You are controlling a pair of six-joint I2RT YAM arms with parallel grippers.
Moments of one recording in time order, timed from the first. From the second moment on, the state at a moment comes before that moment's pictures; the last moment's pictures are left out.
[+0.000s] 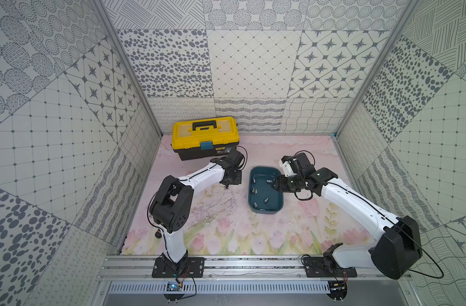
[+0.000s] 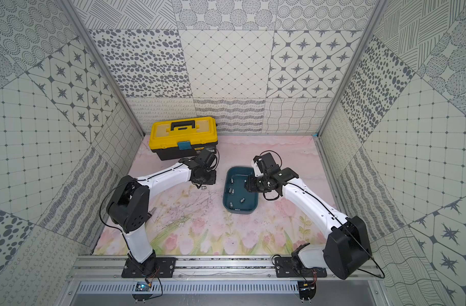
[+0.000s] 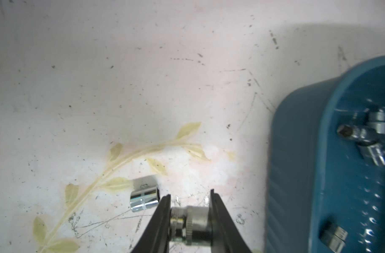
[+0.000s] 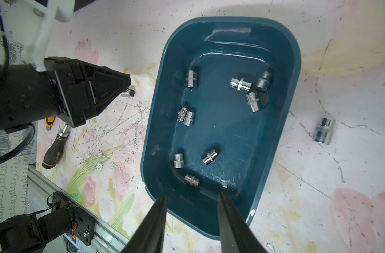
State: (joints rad) left arm -0.52 1.87 1.35 -0.64 -0.09 -0.46; right arm 0.53 1.37 1.10 -0.72 -0.21 0.47
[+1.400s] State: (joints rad) left arm -0.47 1.94 1.35 -0.57 -0.12 -0.47; right arm 0.64 1.63 1.17 -0.69 -0.15 0.54
